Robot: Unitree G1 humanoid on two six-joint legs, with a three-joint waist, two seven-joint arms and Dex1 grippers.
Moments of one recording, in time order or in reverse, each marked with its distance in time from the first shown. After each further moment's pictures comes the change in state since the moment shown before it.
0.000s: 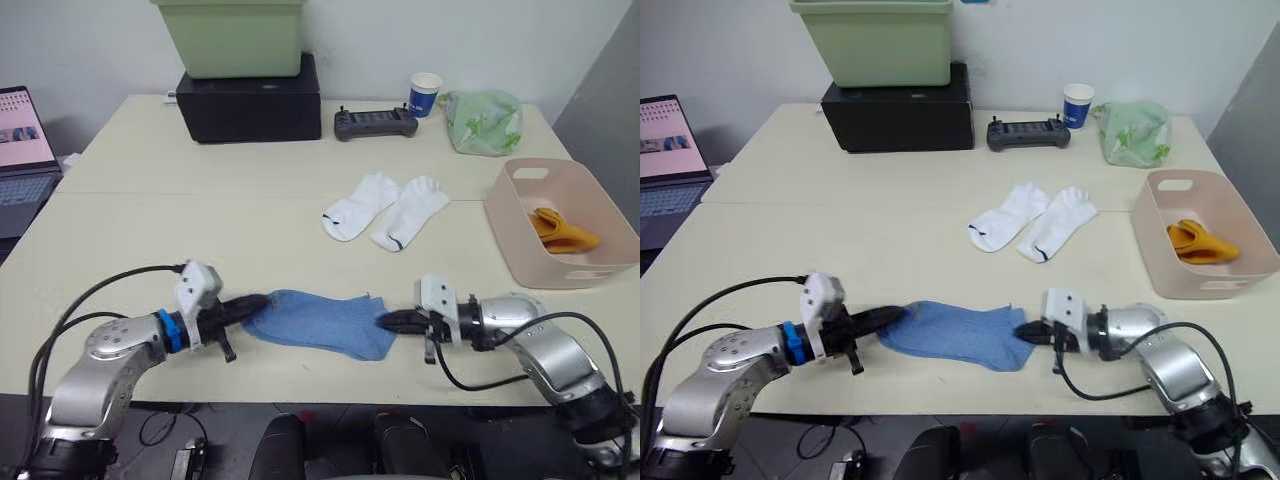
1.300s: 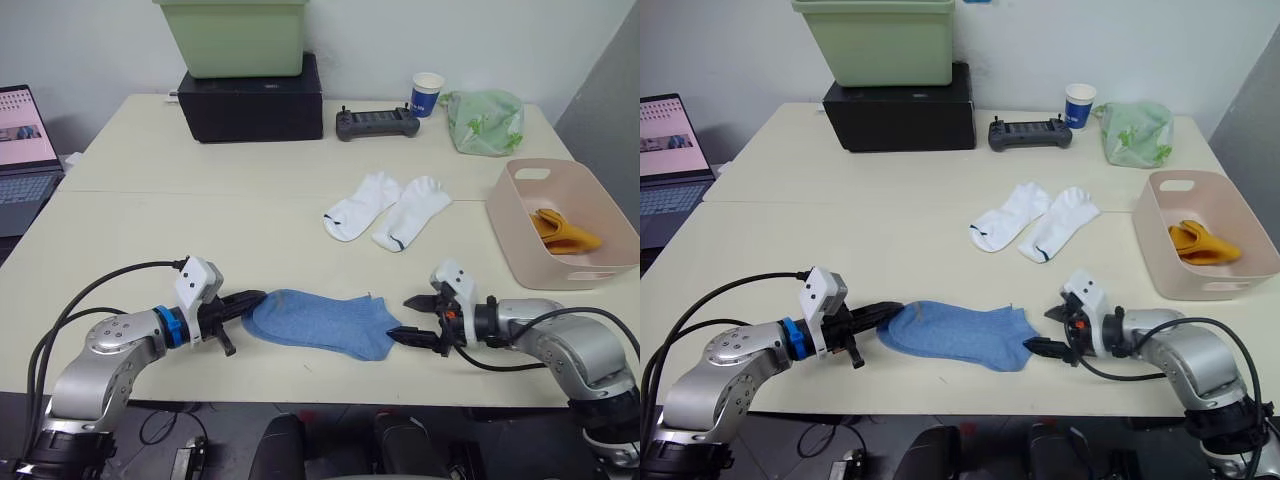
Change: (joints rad) left arm -0.075 0.046 -0.117 0.115 0.099 -0.061 -0.047; right arm 0.027 -0.016 -0.148 -0.127 0.235 0.637 -0.215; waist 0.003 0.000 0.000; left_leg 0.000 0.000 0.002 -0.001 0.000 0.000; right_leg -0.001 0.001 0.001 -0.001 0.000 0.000
